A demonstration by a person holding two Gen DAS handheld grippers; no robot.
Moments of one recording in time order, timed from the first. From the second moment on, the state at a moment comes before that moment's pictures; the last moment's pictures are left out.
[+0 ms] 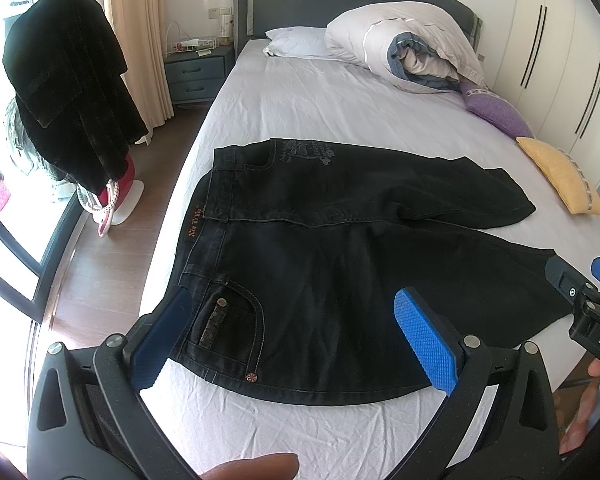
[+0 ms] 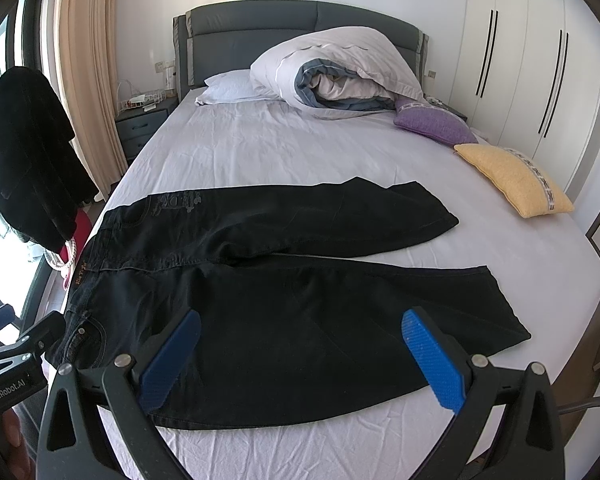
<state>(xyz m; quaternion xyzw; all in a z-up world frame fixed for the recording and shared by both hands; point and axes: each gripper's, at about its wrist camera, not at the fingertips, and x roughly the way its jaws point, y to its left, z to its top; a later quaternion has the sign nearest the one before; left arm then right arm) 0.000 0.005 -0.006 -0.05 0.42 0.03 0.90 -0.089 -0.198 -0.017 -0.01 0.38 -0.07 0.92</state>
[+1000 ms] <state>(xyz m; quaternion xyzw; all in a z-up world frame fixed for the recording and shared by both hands) -0.001 0.009 -0.012 -0.05 0.43 0.03 0.90 -0.088 -0.200 -0.018 -0.01 0.38 -0.07 0.92</state>
